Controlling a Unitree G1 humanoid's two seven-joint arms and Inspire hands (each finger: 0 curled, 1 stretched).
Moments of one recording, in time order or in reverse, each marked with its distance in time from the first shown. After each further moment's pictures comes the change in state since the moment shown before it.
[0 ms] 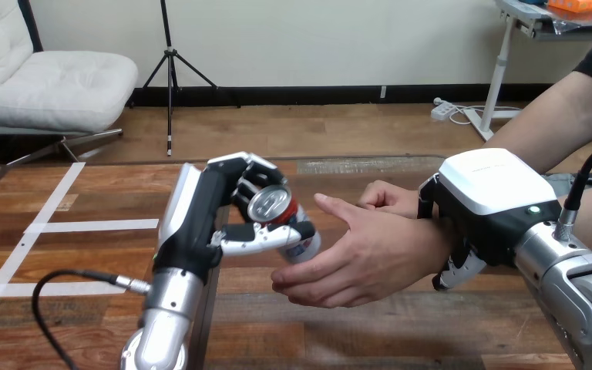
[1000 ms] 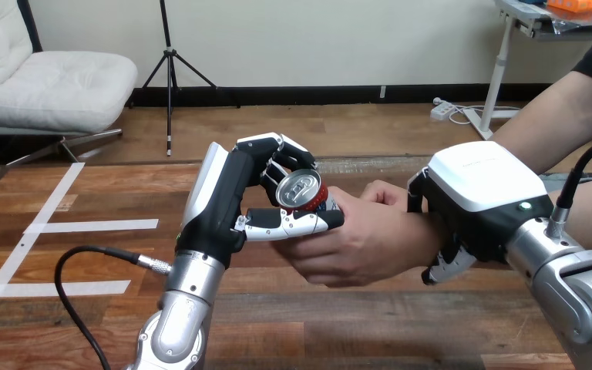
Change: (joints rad) left arm -0.050 -0.025 -0.034 -0.012 -0.002 -0.020 -0.031; right arm -0.013 0.027 0.001 0.000 -0.006 -0.038 -0.028
